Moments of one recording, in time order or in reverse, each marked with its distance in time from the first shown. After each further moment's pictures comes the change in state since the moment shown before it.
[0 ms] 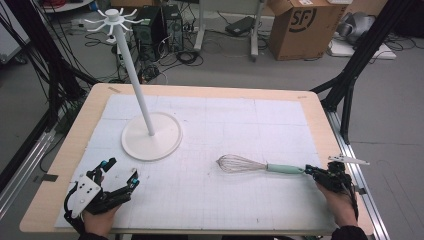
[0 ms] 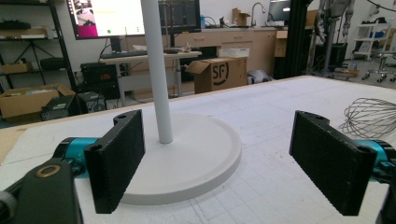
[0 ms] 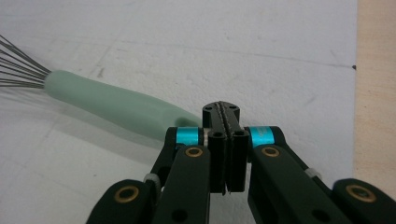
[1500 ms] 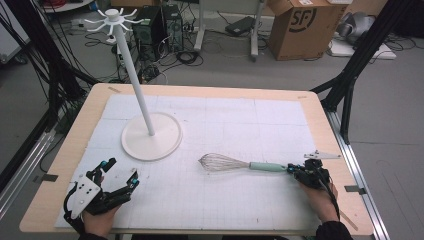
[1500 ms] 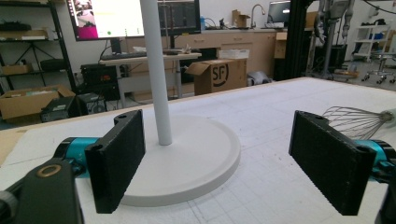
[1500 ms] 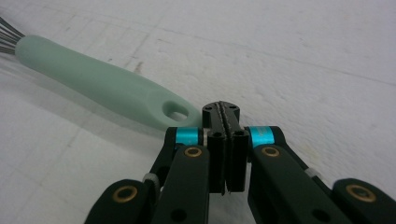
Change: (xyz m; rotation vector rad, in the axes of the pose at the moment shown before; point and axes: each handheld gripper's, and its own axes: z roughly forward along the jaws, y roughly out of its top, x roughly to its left) left arm -0.001 0.001 -0.001 -0.005 0.000 0.000; right arm 0.045 0.010 0.033 0.051 -0.001 -0.131
